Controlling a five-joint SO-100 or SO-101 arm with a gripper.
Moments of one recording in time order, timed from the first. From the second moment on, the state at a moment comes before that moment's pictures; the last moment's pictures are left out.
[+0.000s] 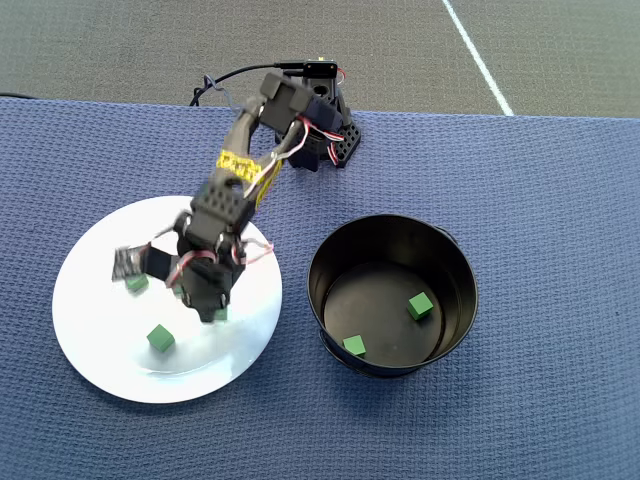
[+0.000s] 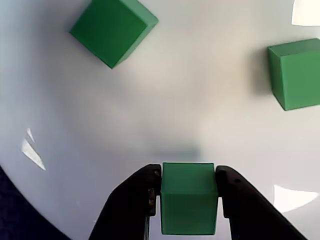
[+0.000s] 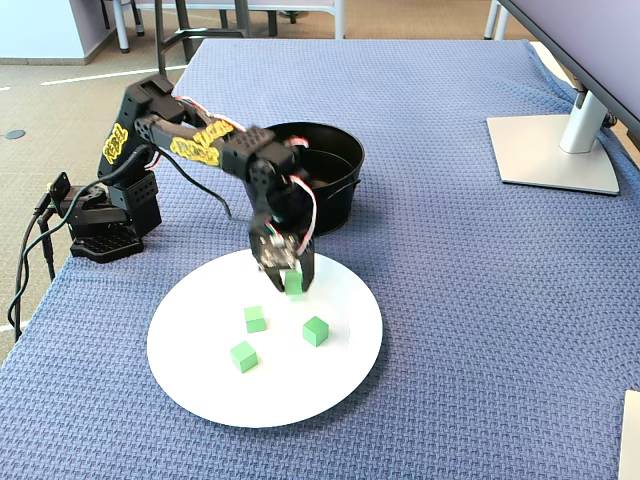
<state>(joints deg) 27.1 60.0 64.3 73.4 -30.9</state>
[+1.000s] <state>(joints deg) -17.2 96.1 90.4 71.3 -4.9</state>
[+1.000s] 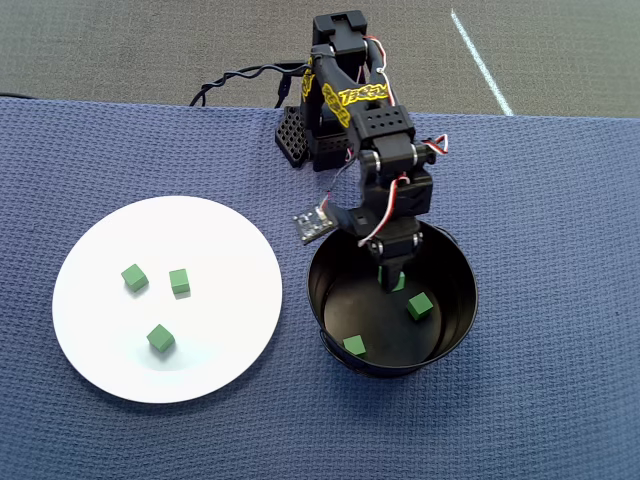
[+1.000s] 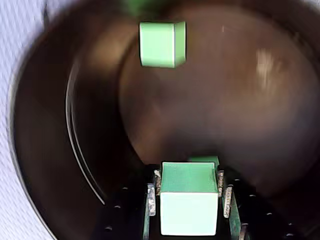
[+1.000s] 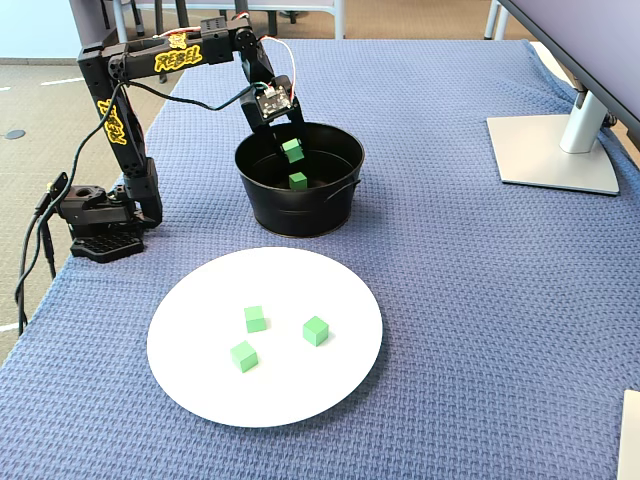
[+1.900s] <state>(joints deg) 29.4 84.3 80.3 74.4 -44.7</state>
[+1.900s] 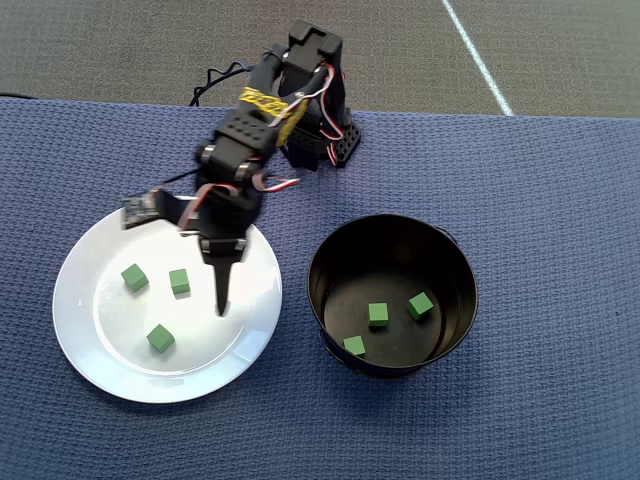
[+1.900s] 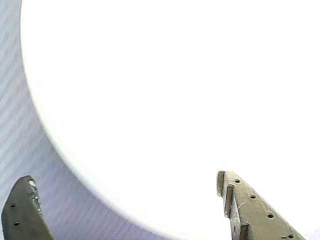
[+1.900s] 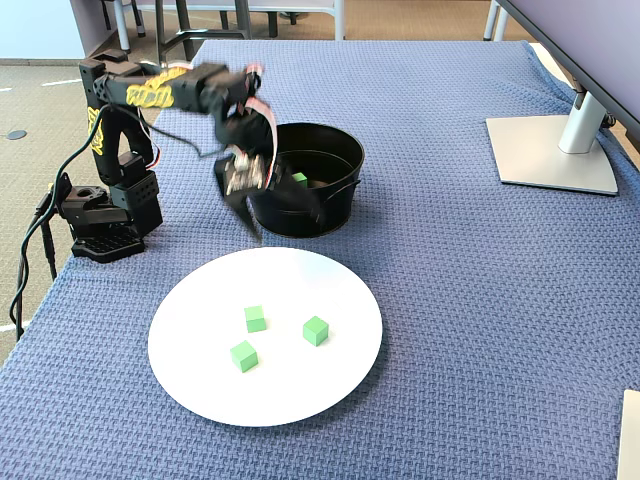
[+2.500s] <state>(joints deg) 40.0 81.8 93.6 60.7 -78.0</state>
